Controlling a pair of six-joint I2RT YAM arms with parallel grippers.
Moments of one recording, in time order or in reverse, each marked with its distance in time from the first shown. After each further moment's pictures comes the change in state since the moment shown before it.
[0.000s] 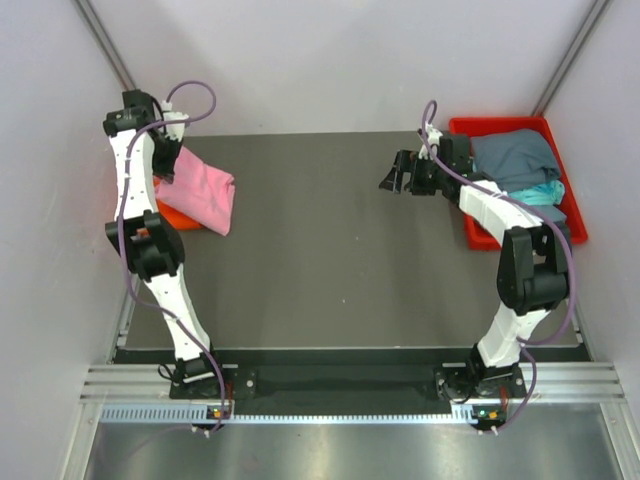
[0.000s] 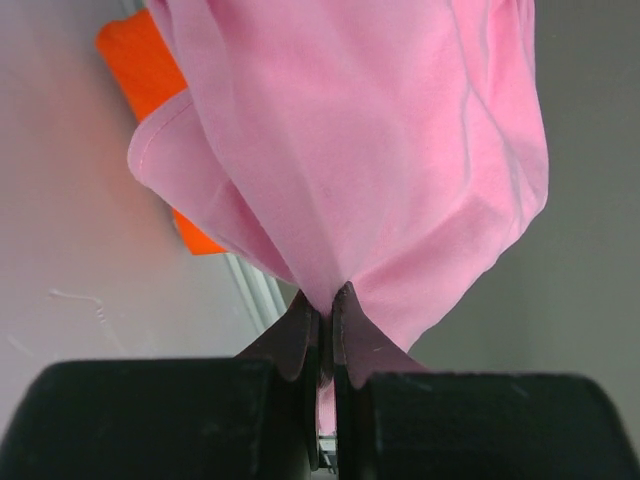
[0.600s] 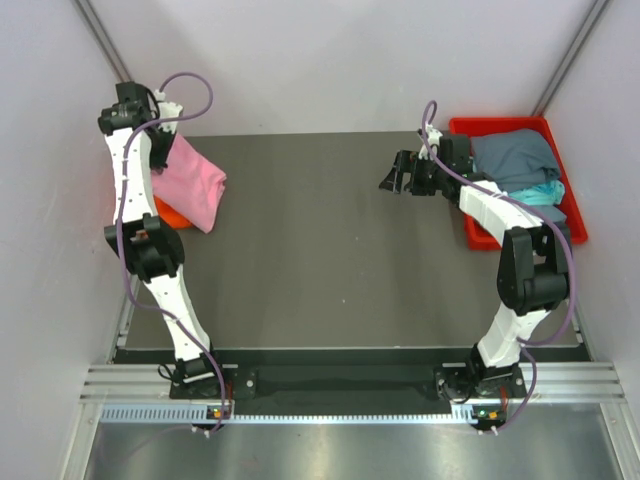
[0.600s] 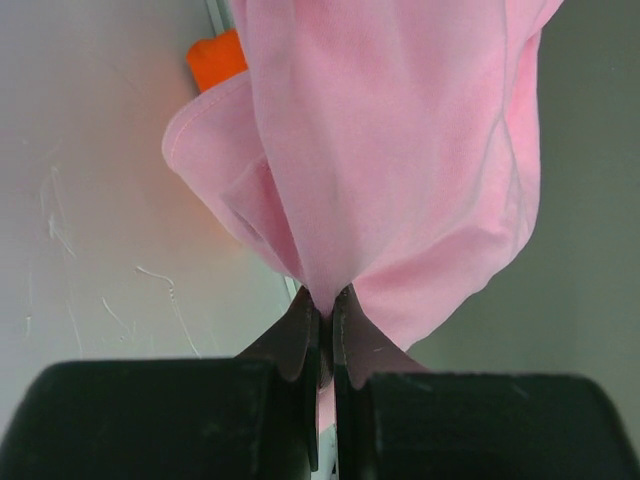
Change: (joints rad) left arm 0.000 -0.019 0.046 0.041 -0.090 0.022; right arm 0.000 -0.002 -0.005 0.001 -0.003 0.001
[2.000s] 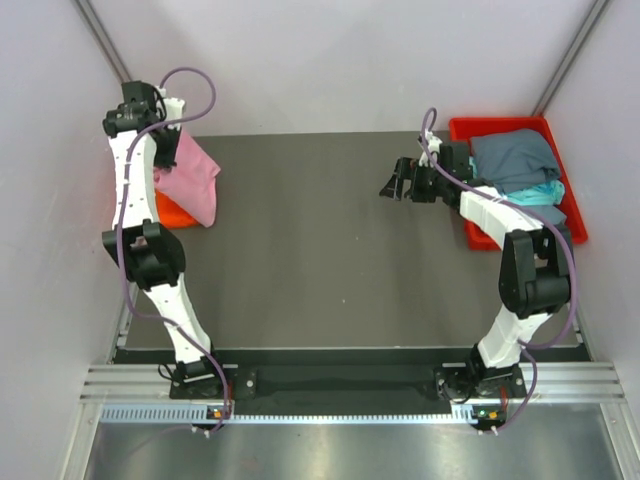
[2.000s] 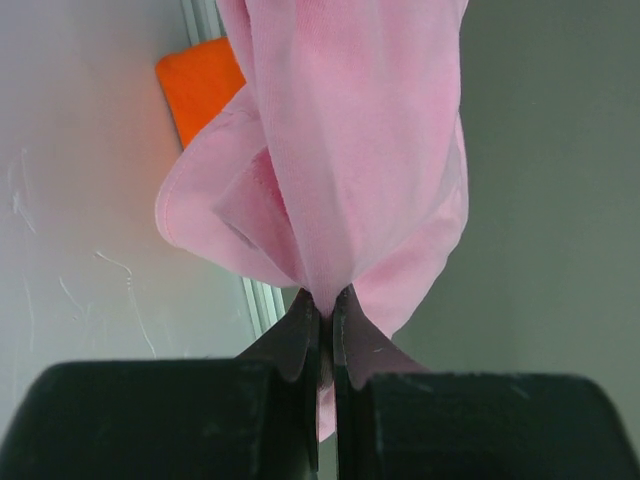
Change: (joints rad) left arm -0.047 -0.120 -0.117 0.060 0.016 -0.132; right arm 0.000 -0.023 -0.062 0.017 -0.005 0.005
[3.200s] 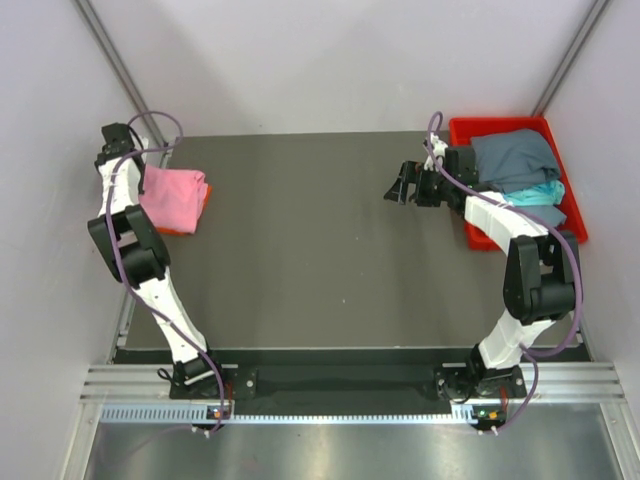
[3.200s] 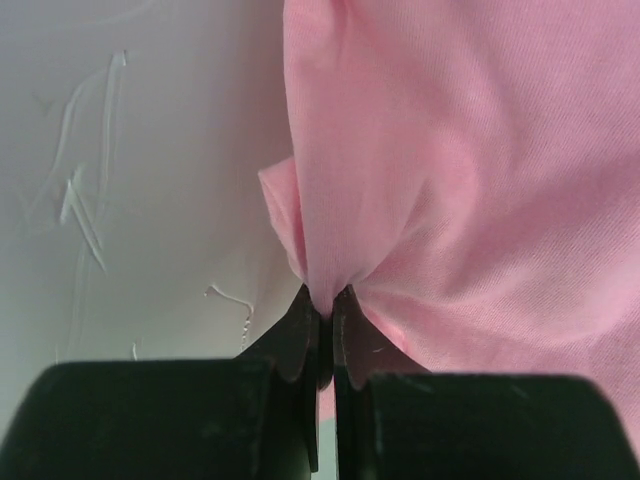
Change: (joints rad) left arm 0.200 0.108 -0.362 0.504 -0.298 0.084; right arm -0.019 -0.049 -0.063 0.004 0.000 0.000
